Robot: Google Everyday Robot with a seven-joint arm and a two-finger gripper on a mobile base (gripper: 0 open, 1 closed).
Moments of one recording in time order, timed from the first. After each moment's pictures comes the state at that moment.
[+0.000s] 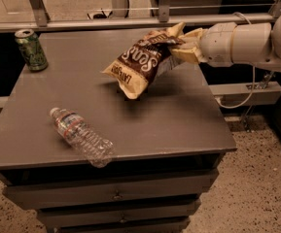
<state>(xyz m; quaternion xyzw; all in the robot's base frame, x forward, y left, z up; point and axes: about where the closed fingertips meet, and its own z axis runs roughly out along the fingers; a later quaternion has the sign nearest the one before) 0.635 -0.114 0.947 -0.52 0.62 0.14 0.57</state>
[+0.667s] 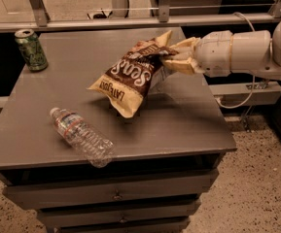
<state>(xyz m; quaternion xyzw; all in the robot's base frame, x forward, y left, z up) 0.589 -0.088 0.943 -0.56 0.59 0.19 0.56</state>
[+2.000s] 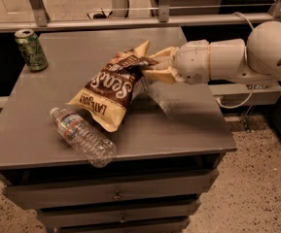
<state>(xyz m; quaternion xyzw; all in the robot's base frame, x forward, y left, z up) 0.572 -0.035 0.927 -0.57 0.56 0.25 0.54</state>
